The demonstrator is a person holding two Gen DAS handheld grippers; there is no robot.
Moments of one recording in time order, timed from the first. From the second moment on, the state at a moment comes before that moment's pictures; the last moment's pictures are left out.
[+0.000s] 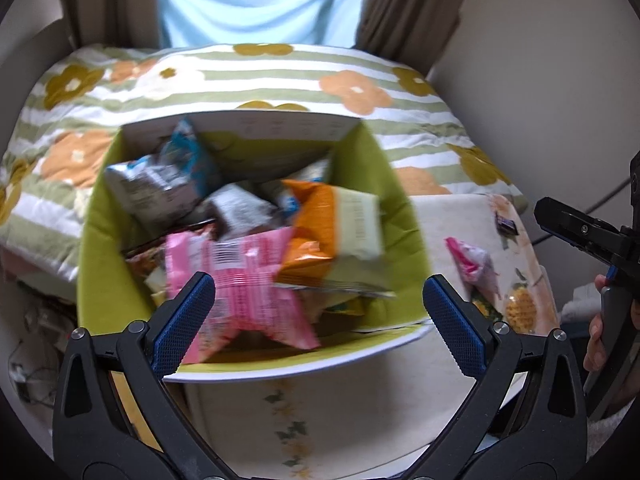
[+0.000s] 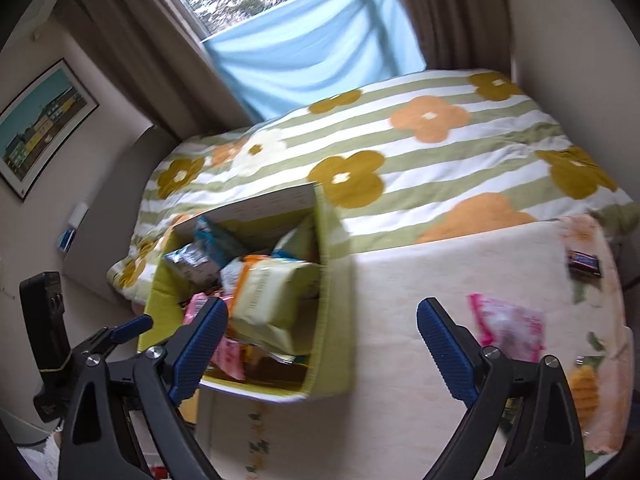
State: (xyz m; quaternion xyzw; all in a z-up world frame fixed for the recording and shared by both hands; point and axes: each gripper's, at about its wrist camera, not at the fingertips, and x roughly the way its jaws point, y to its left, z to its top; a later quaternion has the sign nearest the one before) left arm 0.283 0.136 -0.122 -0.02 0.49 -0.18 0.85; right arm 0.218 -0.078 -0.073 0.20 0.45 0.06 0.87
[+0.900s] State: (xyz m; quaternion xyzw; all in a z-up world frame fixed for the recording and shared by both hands) left arm 0.237 -0.136 -0.174 0.01 0.55 -0.22 0.81; right arm 0.102 -0.291 -0.137 0.10 0.49 0.02 0.86
